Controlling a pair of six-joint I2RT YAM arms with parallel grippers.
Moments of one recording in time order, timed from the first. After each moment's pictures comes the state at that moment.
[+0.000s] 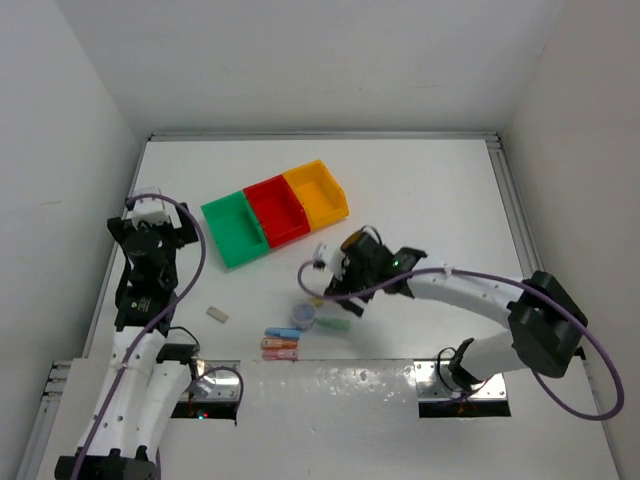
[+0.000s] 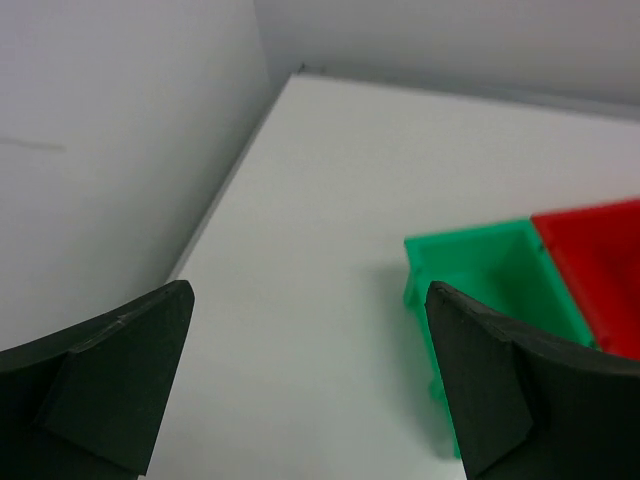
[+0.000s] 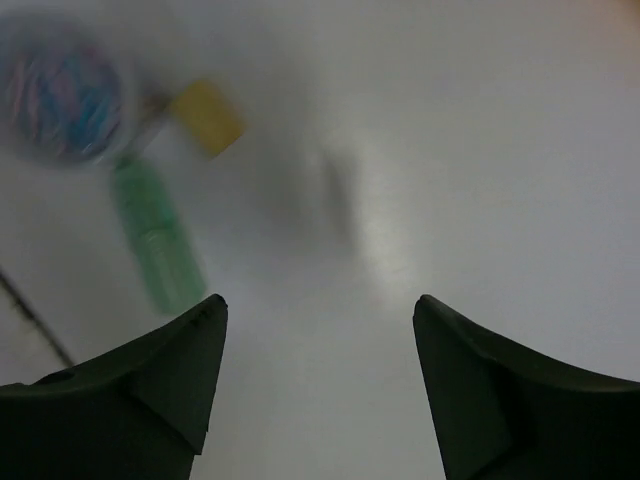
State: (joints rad) left arm -0.01 0.61 0.60 -0.07 -0.38 0.04; right arm 0.79 1.41 0.88 -0.43 -0.06 -0.30
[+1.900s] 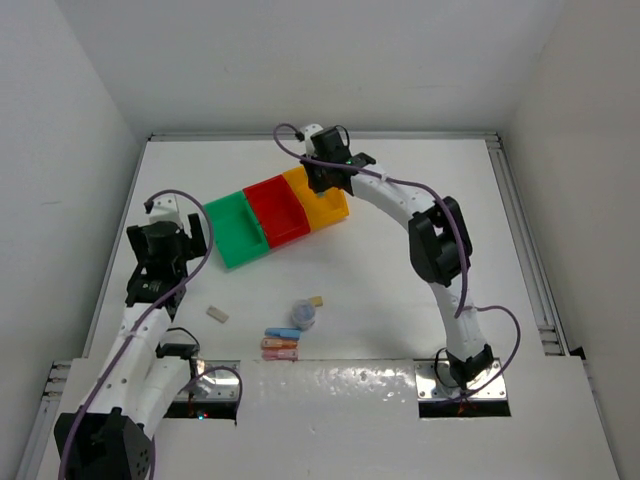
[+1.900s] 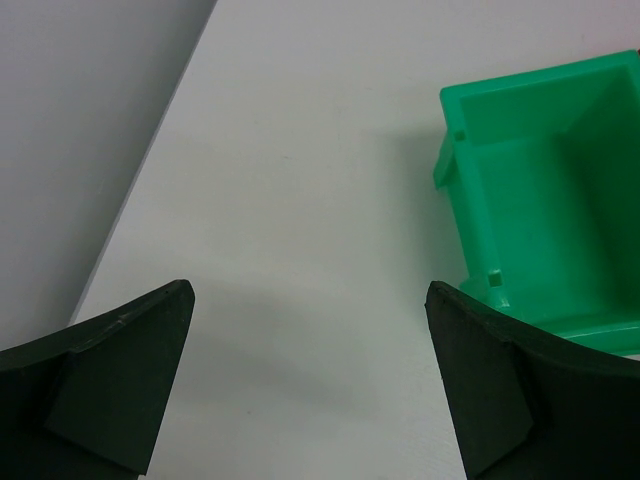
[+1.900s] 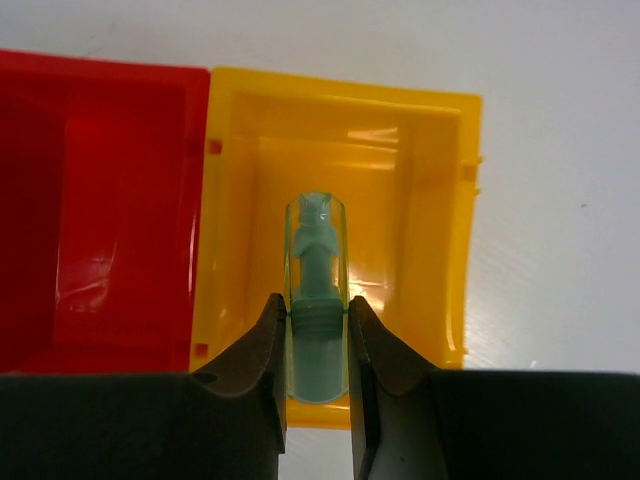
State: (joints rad) left arm -0.01 0.76 0.53 -0.24 -0.41 -0.05; right arm 0.57 2.24 1.90 -0.39 0.05 -0.01
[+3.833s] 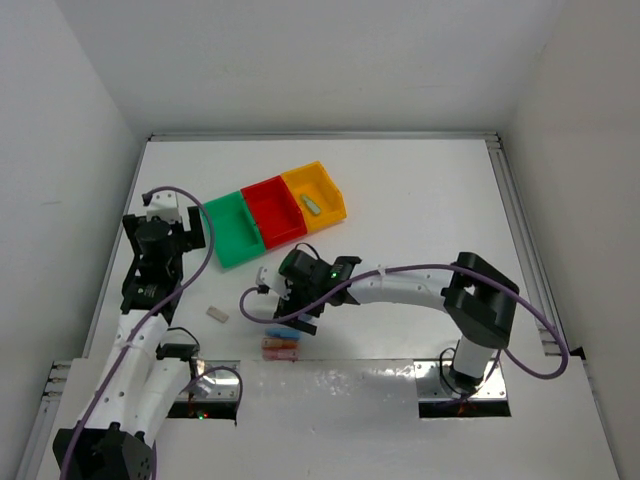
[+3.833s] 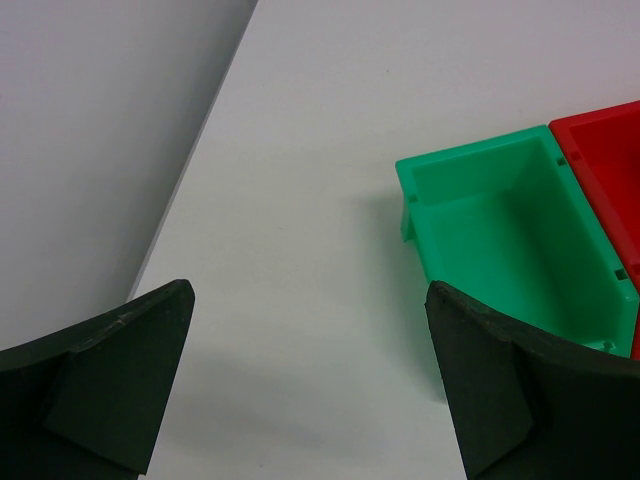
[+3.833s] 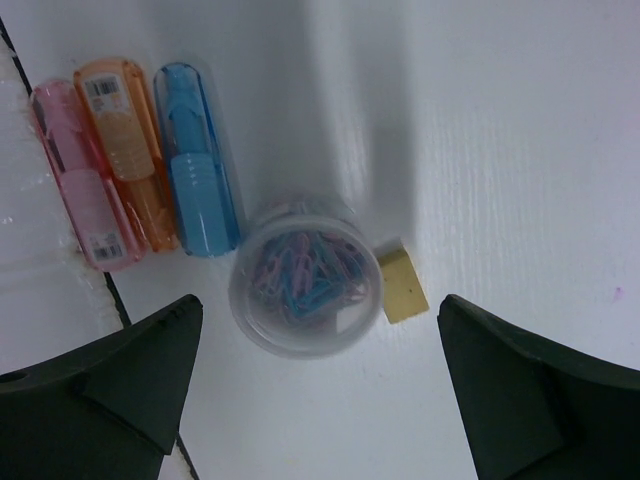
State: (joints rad) left arm -0.01 0.71 0.56 -0.16 -0.34 0.06; right arm 1.10 1.74 1.11 -0.42 -0.08 -0.25
